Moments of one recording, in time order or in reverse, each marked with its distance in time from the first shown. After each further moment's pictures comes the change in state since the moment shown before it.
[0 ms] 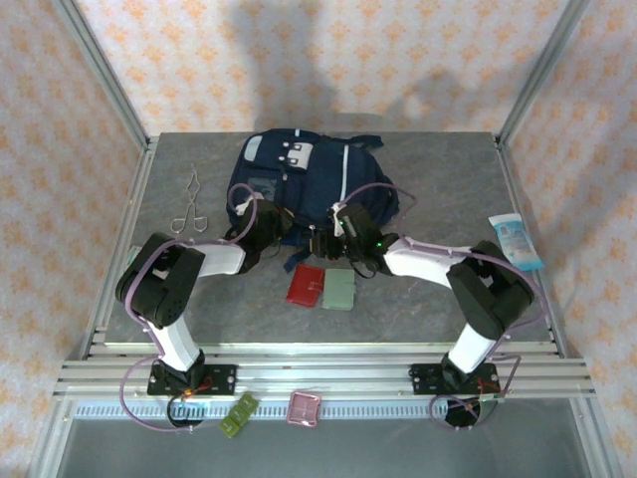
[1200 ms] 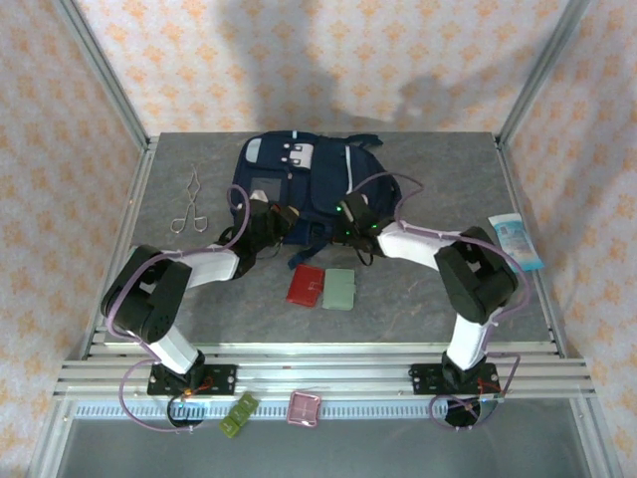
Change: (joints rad) left arm -0.003 -0.115 -0.048 0.034 0.119 -0.043; right arm -0.085 0.100 0.131 -0.202 0.280 0.055
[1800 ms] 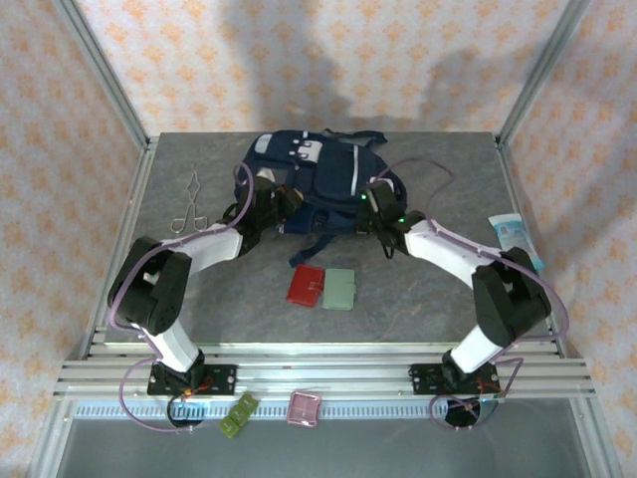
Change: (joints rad) left arm 0.028 0.077 0.247 -0.204 0.030 0.165; right arm -0.074 -0.206 -0.028 -0.111 0.090 -0.138
